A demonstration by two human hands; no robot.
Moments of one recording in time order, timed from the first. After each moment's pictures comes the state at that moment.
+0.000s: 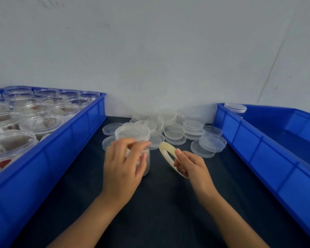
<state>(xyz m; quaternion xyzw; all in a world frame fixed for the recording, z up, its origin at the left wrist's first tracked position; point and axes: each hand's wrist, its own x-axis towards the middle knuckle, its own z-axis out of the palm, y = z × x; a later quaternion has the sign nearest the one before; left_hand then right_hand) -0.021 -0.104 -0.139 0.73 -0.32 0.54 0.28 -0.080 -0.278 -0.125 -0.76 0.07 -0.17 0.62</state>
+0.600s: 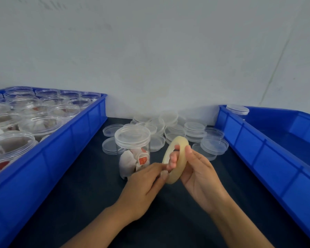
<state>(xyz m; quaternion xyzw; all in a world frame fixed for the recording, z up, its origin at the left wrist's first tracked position) -0.037 -0.122 -0.156 0.78 -0.44 0.11 0.43 -0.093 -0.271 -0.108 -0.50 -0.09 -0.07 0.86</state>
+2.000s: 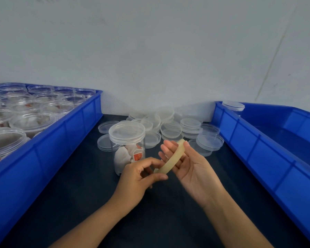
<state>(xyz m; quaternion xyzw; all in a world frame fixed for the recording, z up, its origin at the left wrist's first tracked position) -0.035 -0.130 -0.155 0.70 -0.35 0.02 0.62 -0.088 -0.278 -0.110 -0.39 0.02 -0.05 0.92</state>
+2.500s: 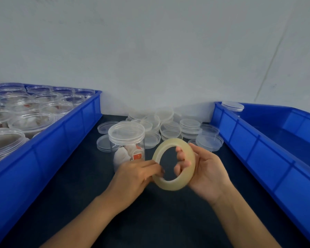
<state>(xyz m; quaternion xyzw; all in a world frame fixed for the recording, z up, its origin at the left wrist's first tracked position) -0.023 -0.114 -0.145 0.77 -0.52 0.24 0.27 -0.094 -0.296 -0.099 -0.36 0.05 0.04 0.93</state>
